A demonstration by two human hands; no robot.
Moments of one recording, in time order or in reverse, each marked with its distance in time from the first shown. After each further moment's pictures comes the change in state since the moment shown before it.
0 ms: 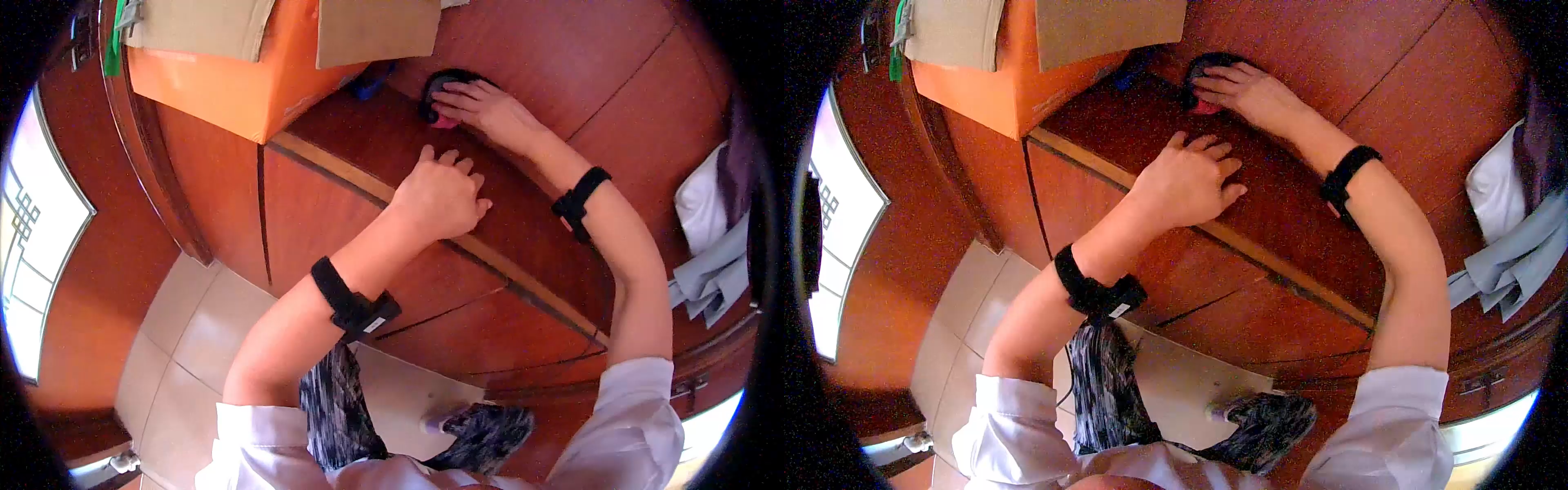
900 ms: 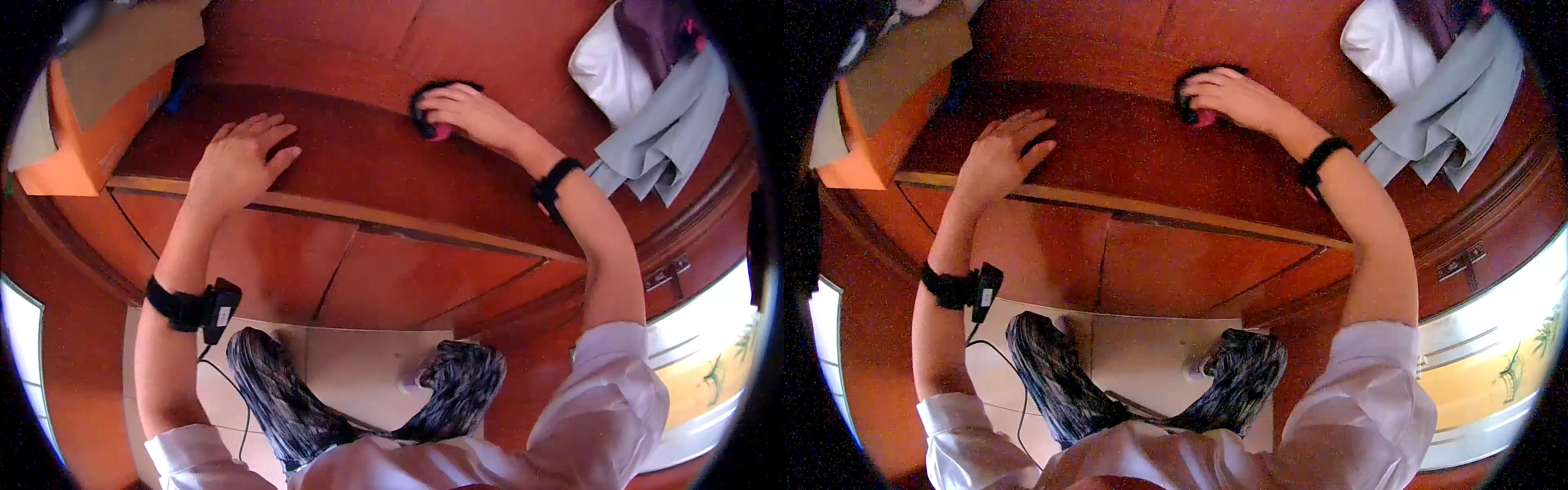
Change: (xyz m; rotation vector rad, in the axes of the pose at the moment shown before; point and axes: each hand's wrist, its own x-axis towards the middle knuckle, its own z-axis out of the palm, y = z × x) left_hand 0.000 0.007 -0.015 0.086 0.042 0.004; right_hand -0.255 -0.002 -0.035 0.274 -0.064 0.110
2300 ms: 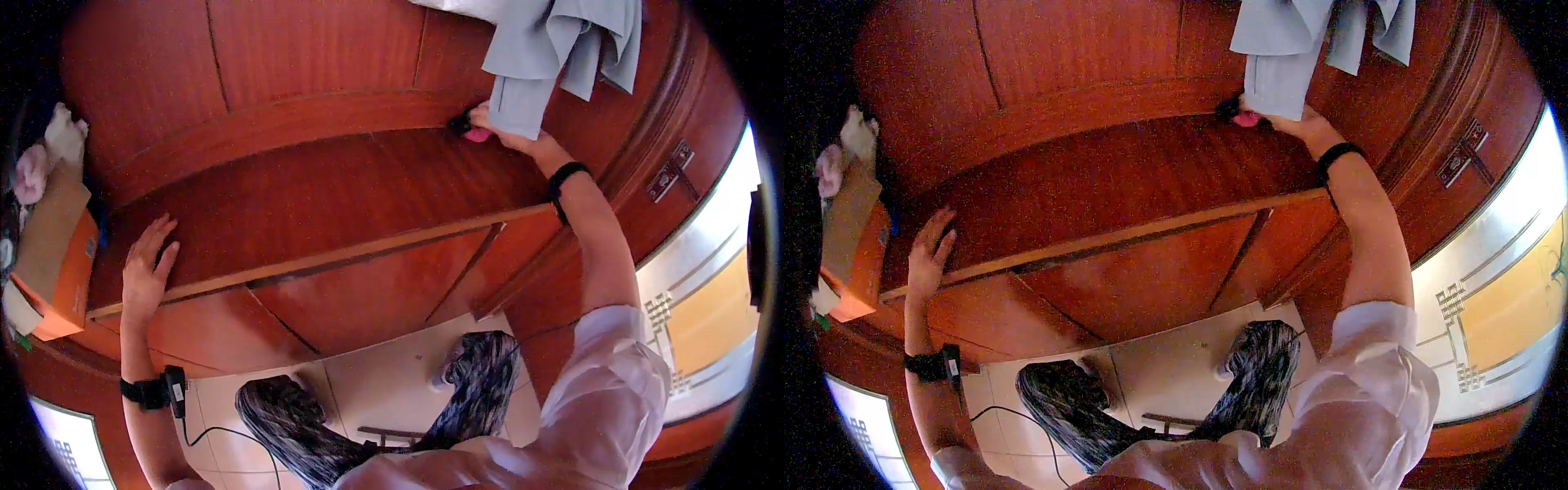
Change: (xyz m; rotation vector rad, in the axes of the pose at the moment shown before) left_hand 0.015 0.017 -0.009 -0.015 -0.168 -0.029; right_hand -0.341 0.008 0.072 0.423 -0.040 1.072
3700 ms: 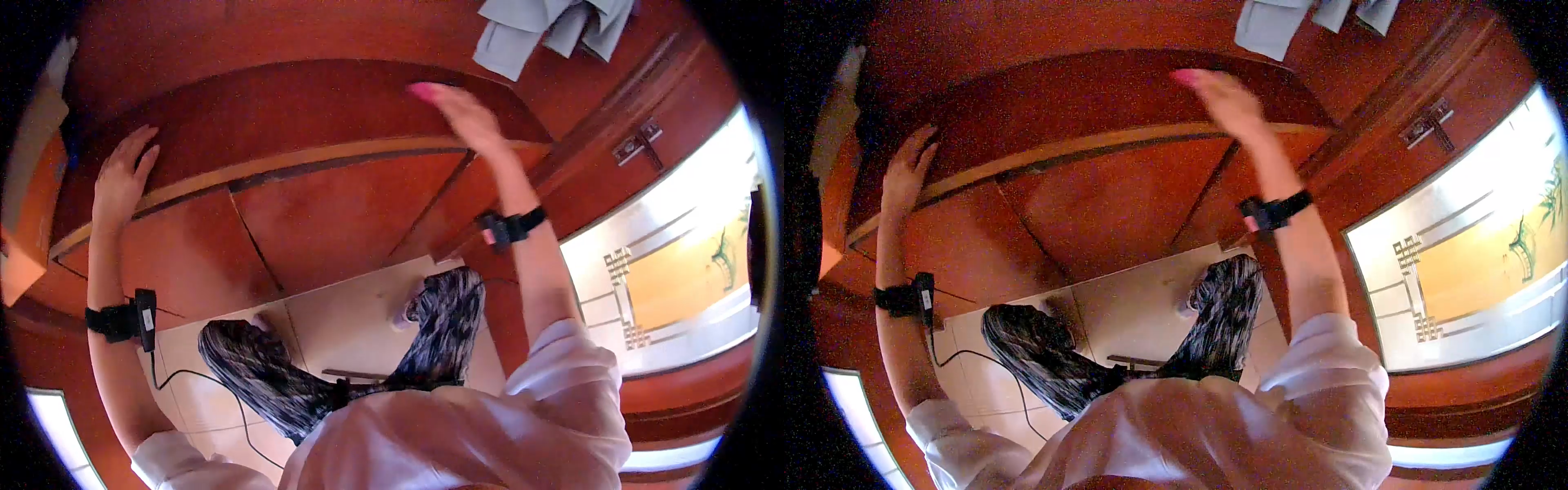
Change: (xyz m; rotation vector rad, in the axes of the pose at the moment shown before) left_hand -0.002 -0.023 0.016 0.053 0.026 -0.064; right_hand -0.069 -0.247 0.034 0.173 0.211 0.156
